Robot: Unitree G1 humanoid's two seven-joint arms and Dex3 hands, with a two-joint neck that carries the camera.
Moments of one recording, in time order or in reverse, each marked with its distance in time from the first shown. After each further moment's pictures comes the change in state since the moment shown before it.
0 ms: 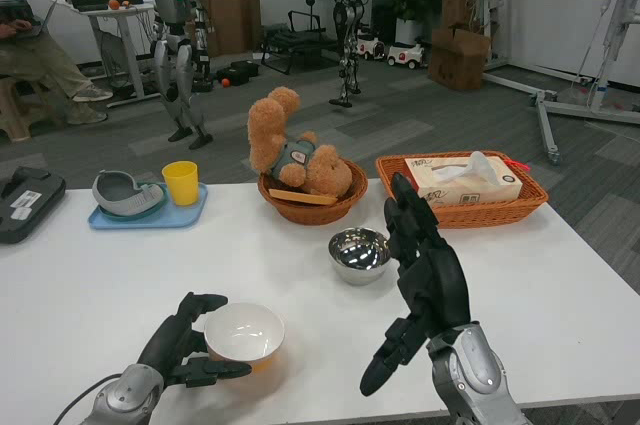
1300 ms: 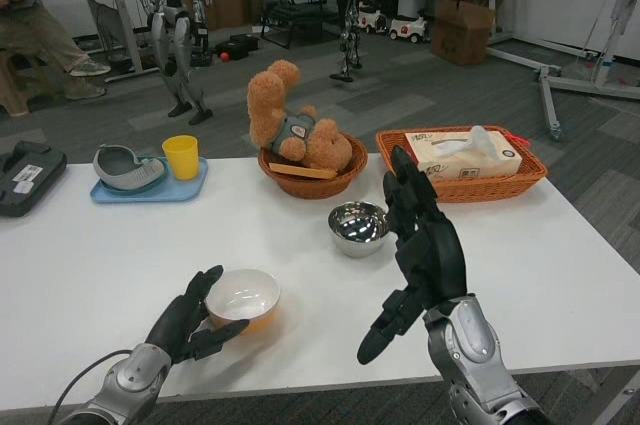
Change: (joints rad) left arm 0.001 -0.004 -0.075 0.073 0.016 -0.113 0.032; right arm 0.000 0.006 0.000 0.000 0.002 0.000 -0.001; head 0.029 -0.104
